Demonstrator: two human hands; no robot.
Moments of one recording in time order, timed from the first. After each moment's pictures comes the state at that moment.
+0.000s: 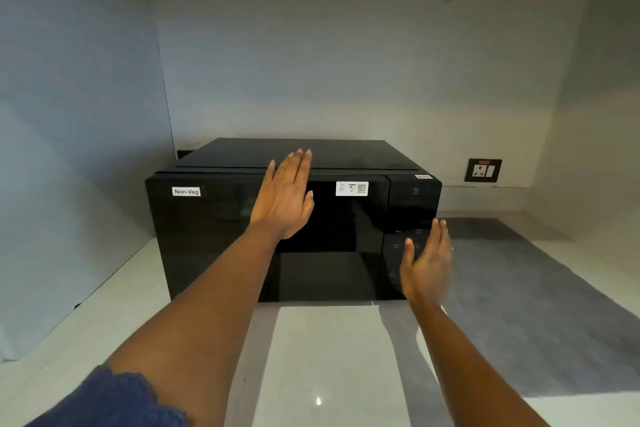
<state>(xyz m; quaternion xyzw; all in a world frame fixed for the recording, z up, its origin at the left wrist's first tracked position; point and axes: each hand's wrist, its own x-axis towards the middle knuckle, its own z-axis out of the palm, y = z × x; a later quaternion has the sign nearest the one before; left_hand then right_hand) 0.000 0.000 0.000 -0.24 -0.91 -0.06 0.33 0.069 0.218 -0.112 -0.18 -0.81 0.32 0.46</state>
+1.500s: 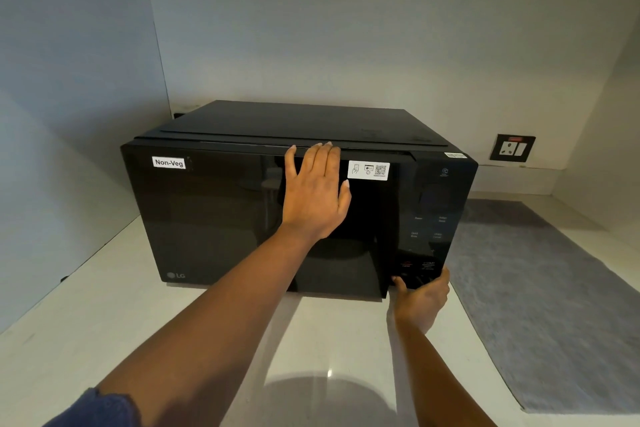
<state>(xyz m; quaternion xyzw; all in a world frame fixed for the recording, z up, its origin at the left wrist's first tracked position) -0.012 0.045 -0.031 -0.22 -0.90 -0.11 0.37 0.016 0.213 -0.218 -0.35 -0.69 0.50 0.39</state>
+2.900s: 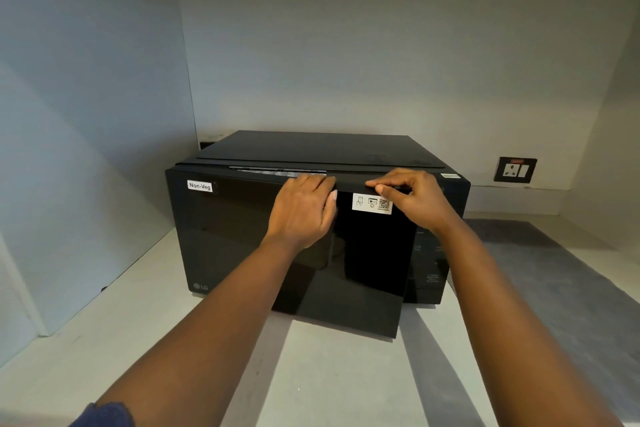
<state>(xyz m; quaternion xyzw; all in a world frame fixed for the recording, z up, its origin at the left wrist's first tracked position) 0.028 0.000 -0.006 -0.28 -0.86 -0.08 0.42 0.048 0.200 0.016 0.16 -0.88 0.37 0.25</state>
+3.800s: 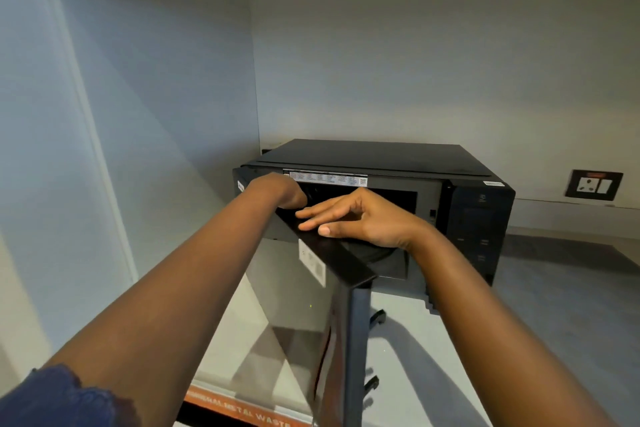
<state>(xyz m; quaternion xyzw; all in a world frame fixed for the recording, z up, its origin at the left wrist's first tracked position) 0.057 -0.066 0.066 0.05 -1.00 0.02 -0.03 0.105 0.099 0.037 0.44 -0.80 0.40 -0.04</state>
